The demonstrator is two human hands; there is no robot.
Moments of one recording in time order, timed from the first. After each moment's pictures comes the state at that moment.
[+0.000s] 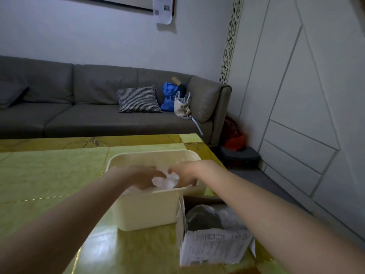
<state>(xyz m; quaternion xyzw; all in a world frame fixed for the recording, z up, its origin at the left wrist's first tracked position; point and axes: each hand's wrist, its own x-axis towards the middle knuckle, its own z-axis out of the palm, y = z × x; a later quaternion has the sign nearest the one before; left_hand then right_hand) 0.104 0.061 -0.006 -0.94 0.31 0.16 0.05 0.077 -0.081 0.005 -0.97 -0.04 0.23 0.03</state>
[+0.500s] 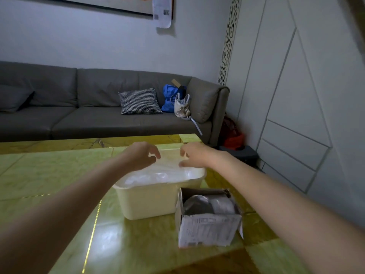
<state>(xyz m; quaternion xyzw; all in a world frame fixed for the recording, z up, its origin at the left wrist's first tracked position) 0.072 0.083 0.042 -0.95 0.29 -0.02 -0.15 0.037 -0.090 0.052 -1.00 -0.04 0.06 0.06</state>
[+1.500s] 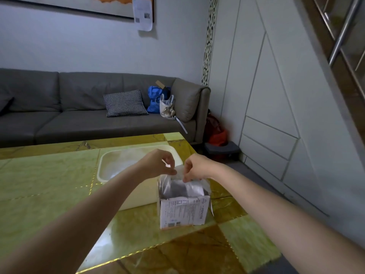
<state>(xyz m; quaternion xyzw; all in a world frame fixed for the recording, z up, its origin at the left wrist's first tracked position) -0.005 0.020 0.041 -0.89 0.32 0.05 -0.31 -0.049 -0.132 0.036 -0.96 0.05 0.08 0.26</state>
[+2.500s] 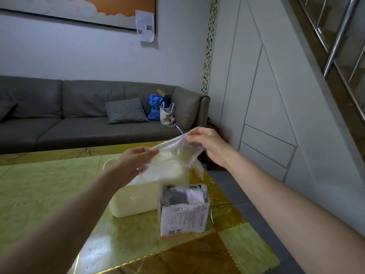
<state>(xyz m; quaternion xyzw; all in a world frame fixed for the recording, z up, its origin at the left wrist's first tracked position) 0.001 0.070 0.055 -0.69 0.18 0.19 -0.67 -0.053 -0.137 0.097 -0.78 0.04 -0.14 0.61</state>
